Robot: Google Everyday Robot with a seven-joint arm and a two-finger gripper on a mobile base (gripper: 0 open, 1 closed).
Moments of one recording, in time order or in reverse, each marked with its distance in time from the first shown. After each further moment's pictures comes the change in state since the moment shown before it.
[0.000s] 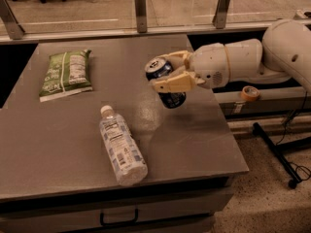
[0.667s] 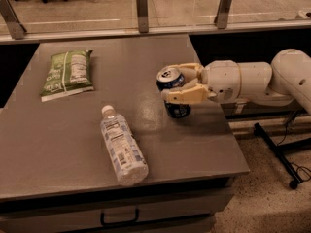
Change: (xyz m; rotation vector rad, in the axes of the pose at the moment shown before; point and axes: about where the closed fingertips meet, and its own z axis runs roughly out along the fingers) arm 0.020 0.008 -0.020 -0.005 -0.176 0.014
